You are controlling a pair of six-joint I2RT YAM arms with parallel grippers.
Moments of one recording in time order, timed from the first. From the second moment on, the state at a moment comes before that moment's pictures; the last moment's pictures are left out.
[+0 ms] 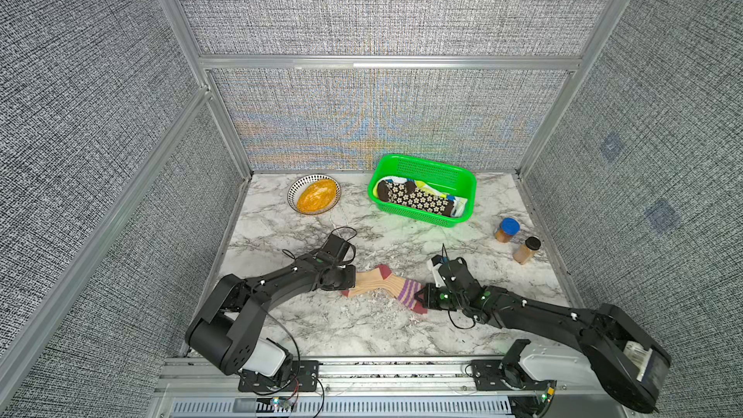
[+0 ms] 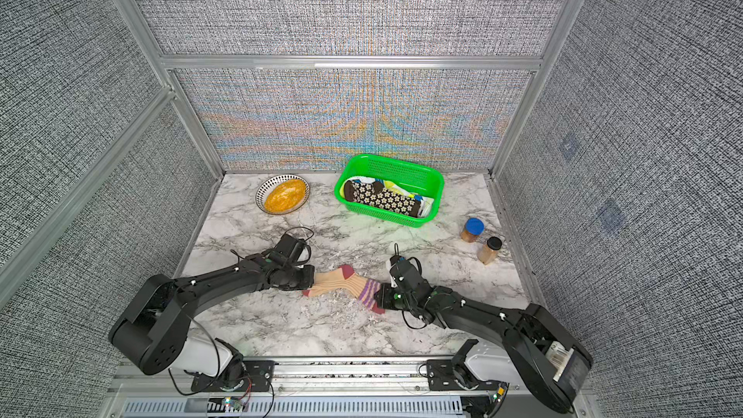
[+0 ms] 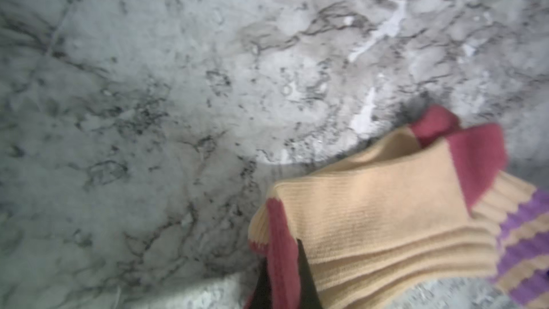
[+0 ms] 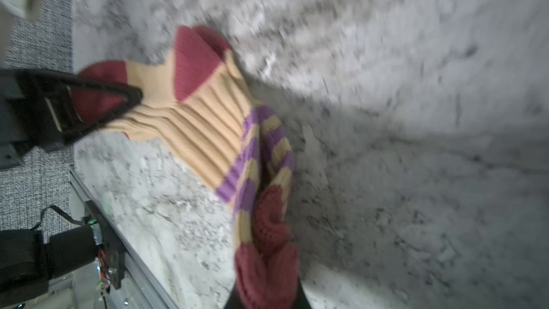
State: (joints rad) left arm -0.58 1.46 0.73 -0.40 0.16 -0.53; right arm 0.73 1.21 0.45 -0.03 -0.20 0.80
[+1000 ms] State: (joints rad) left arm -0.51 2.47 2.41 -0.75 0.26 -0.33; right arm 0.06 1.93 1.40 -0.25 -0.40 0.34
